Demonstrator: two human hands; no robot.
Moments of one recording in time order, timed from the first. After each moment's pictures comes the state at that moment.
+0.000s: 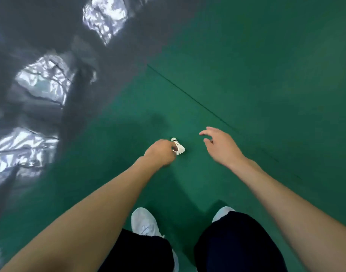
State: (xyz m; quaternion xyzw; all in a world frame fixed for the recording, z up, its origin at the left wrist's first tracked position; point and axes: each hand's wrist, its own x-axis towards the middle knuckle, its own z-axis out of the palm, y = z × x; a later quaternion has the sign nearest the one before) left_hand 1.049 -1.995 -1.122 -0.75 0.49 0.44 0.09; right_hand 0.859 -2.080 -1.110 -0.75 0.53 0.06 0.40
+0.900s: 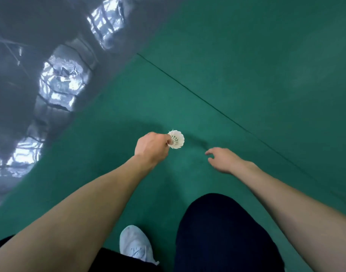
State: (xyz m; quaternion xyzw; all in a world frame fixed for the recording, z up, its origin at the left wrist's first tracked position) left_hand 1.076 -2.028 -1.246 -0.79 0.56 0.25 0.05; right_hand 0.838 -2.113 -1.259 -0.73 0.48 0.30 0.39
